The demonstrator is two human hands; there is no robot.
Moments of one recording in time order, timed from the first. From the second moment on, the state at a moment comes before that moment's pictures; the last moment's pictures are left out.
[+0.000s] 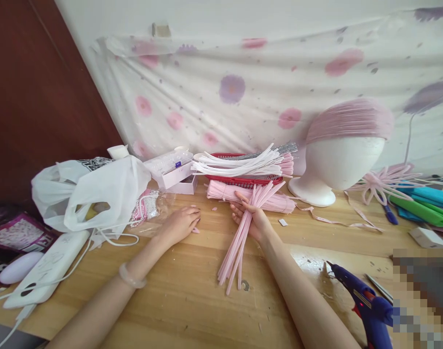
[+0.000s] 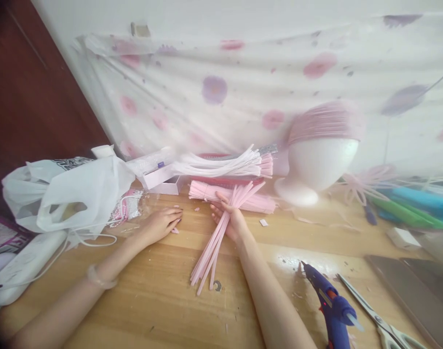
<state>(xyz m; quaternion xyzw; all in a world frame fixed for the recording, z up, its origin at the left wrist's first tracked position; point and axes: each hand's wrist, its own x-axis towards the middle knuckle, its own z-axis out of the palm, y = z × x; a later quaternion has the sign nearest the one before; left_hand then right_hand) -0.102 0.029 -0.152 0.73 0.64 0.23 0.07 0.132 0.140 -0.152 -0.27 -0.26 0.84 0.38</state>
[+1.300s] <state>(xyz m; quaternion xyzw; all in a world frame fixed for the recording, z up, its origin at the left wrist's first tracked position) -0.034 0.045 -0.146 0.74 0.64 0.18 0.06 0.133 0.138 -0.147 -0.27 -0.29 0.84 0.38</state>
